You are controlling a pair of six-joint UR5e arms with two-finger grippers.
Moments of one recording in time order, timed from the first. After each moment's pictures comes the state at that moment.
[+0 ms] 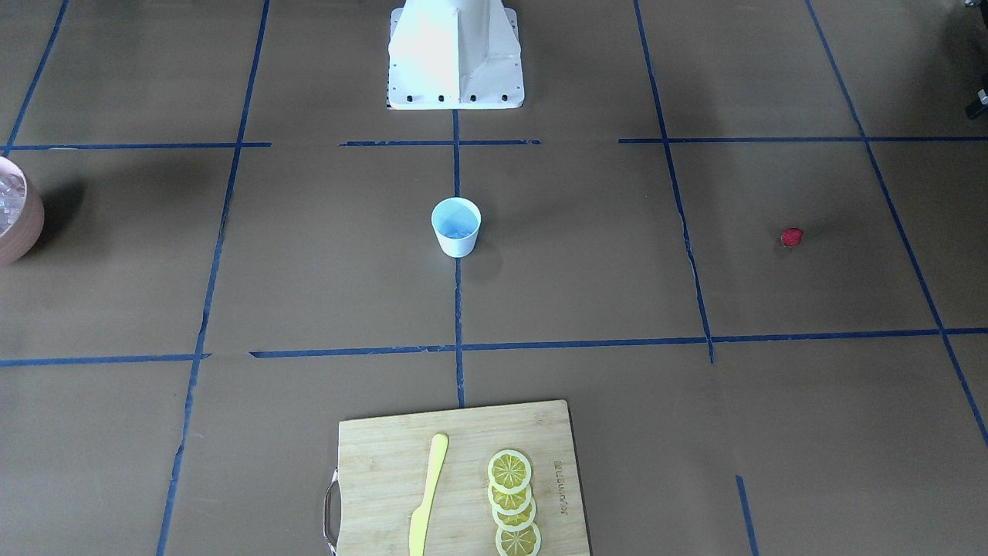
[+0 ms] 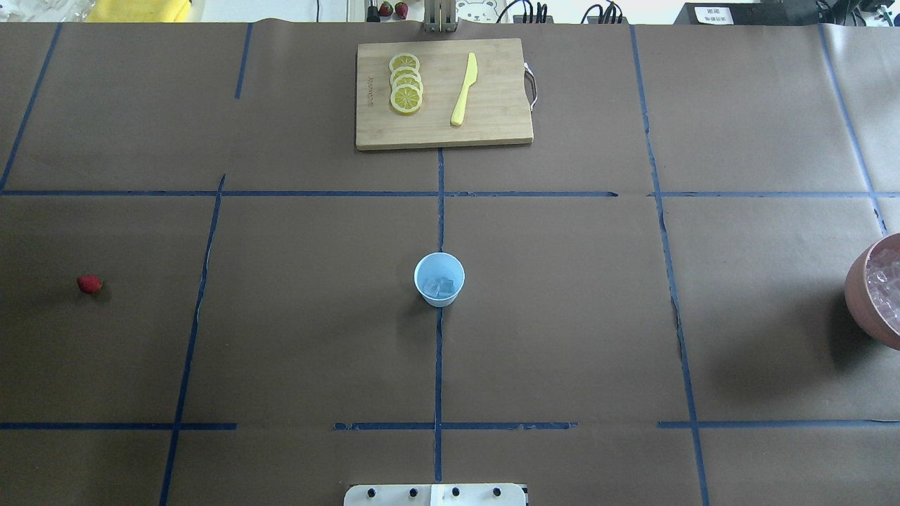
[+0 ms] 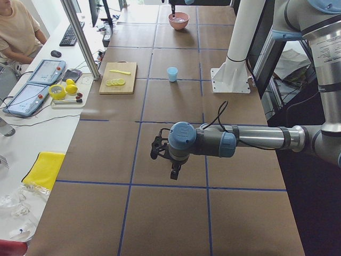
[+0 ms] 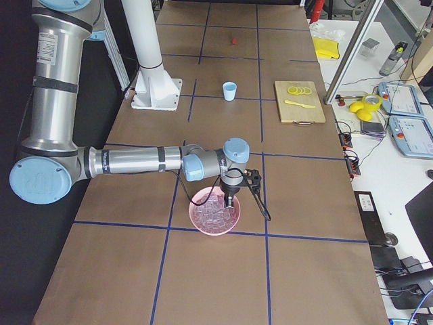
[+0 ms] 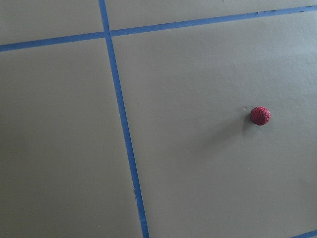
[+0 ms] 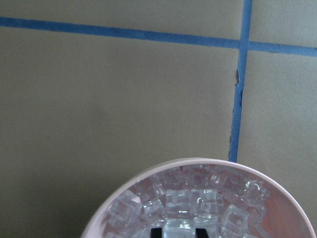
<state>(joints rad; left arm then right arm) -1.58 -1.25 -1.90 -1.64 -2.52 0.14 1.27 -1.74 1.82 -1.43 2.24 0.31</state>
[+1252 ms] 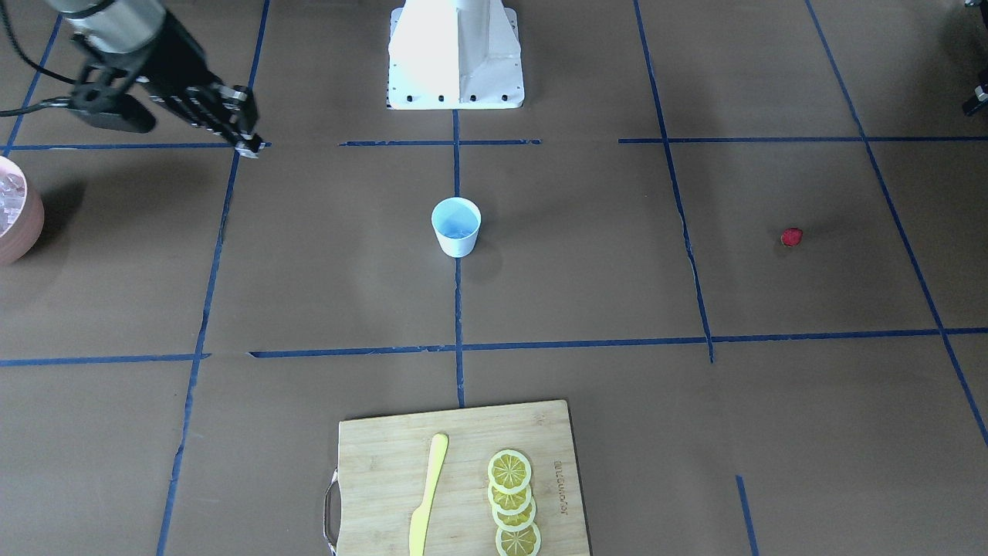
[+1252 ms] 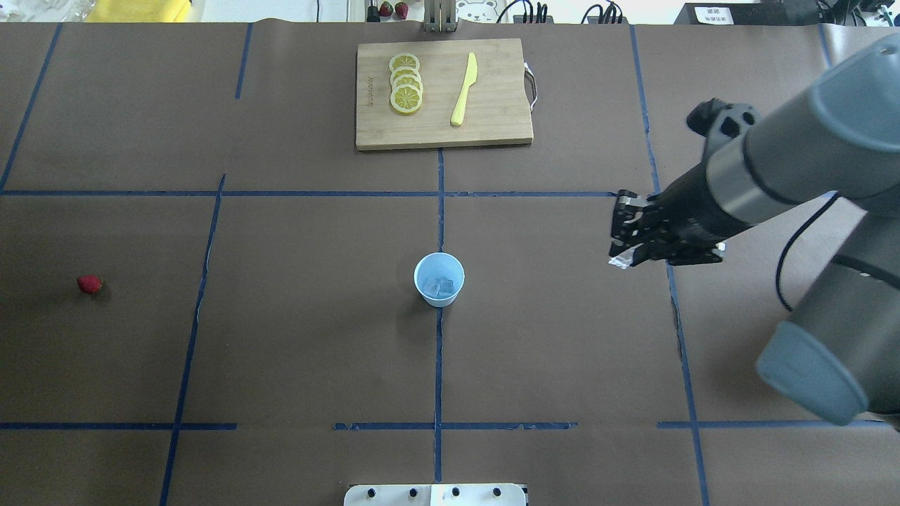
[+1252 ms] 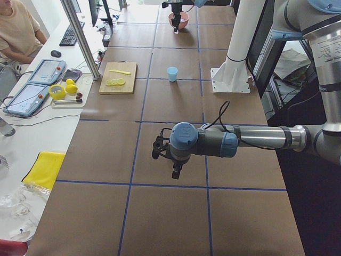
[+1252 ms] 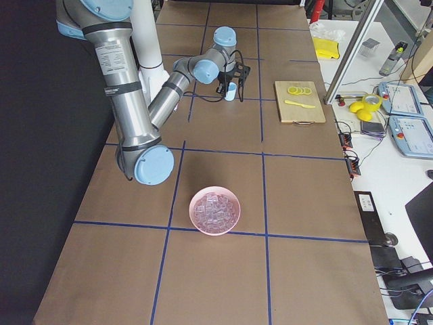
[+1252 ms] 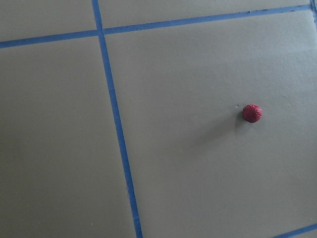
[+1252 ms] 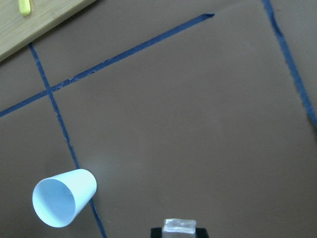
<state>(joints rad) -1.58 -1.24 -1.91 -1.64 -2.53 0.14 0.71 -1.21 2.15 -1.63 2.13 1.54</state>
